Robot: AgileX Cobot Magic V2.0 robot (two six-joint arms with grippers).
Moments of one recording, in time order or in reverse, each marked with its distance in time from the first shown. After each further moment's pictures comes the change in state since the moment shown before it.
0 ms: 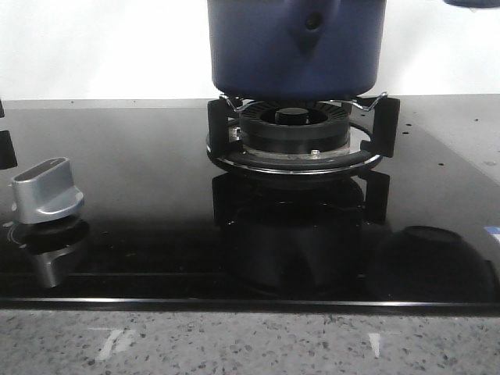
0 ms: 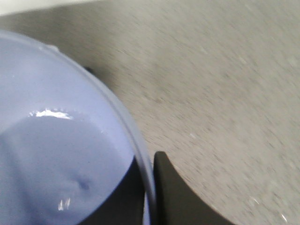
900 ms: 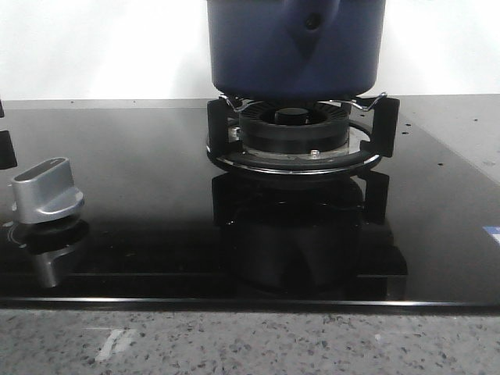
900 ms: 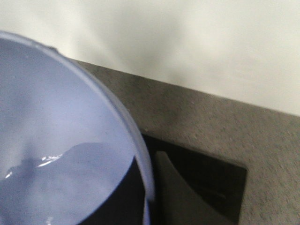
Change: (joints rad) left arm 0.000 0.000 0.000 0.000 0.000 0.000; right arm 0.374 0.132 -0.167 0.007 -0.263 -0.067
